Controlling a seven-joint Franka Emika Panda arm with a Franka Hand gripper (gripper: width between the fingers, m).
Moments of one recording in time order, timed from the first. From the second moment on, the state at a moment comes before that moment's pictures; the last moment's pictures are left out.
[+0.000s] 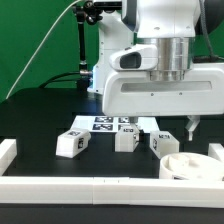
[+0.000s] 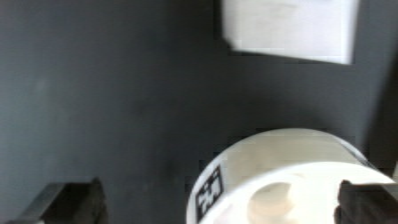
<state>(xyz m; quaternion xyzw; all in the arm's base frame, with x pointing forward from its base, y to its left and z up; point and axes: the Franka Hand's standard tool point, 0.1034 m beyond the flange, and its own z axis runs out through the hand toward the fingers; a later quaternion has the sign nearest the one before) 0.560 0.054 0.045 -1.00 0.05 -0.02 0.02</state>
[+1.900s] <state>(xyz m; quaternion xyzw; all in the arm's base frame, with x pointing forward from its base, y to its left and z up) 0.522 0.063 0.014 -0.87 -0.01 0.49 0.02</state>
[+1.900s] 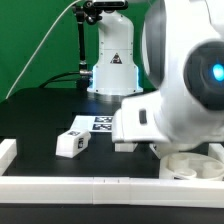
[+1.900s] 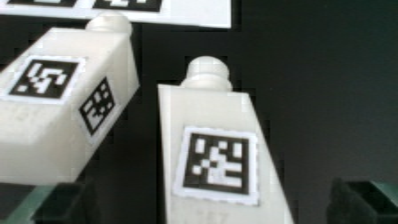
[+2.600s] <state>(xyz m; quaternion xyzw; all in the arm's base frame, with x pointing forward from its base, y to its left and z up) 0.524 0.064 0.008 -0.88 -0.02 0.48 0.02</state>
